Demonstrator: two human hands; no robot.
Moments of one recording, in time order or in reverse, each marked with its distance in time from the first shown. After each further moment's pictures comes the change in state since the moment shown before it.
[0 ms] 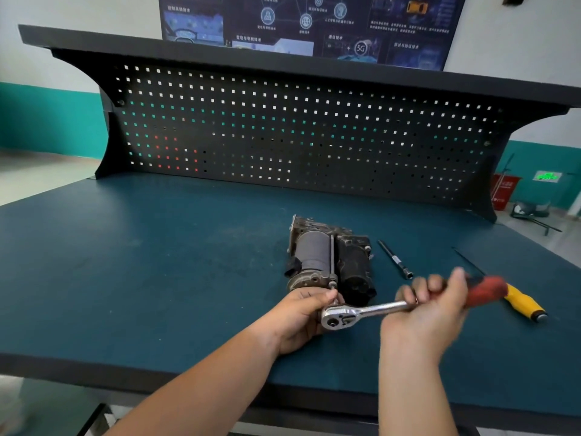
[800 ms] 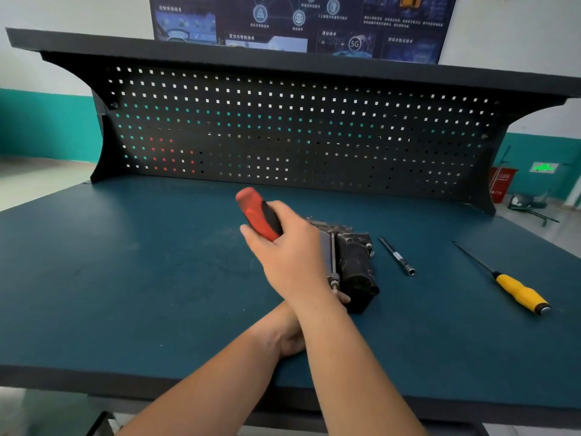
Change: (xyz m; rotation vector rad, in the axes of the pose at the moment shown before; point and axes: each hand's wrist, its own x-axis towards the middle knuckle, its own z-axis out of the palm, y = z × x) left_hand 0.004 0.005 -0.005 -0.055 -0.042 -0.119; right_hand -0.063 0.065 0.068 -1.115 -1.069 -0.390
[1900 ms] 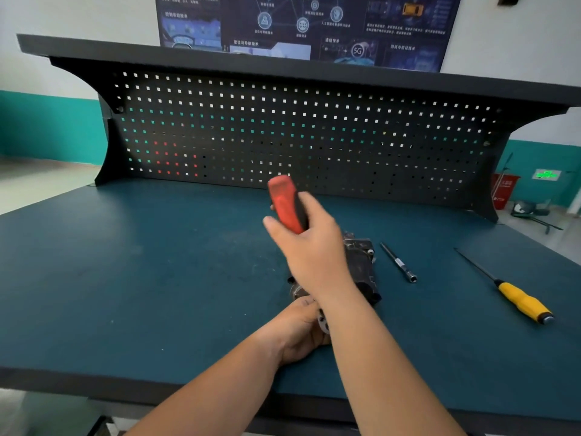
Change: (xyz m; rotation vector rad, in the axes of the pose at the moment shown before) left_hand 0.002 -0.011 -0.002 0.051 -0.016 0.106; right_hand 0.010 -0.001 -0.024 0.188 0.004 0.015
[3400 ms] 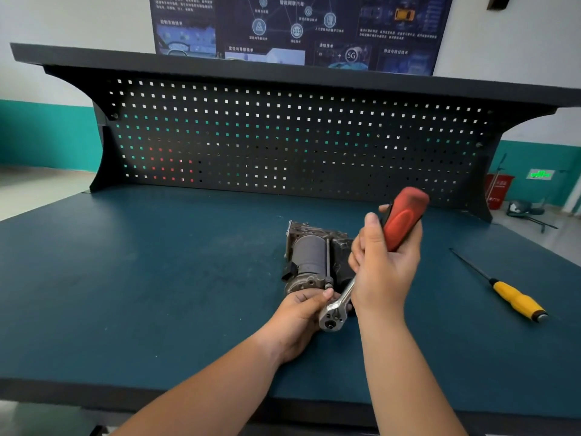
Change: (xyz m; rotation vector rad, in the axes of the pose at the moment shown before) left_hand 0.006 0.005 0.004 -0.004 0.089 0.138; right_hand -0.015 0.024 -0.045 0.572 0.519 0.002
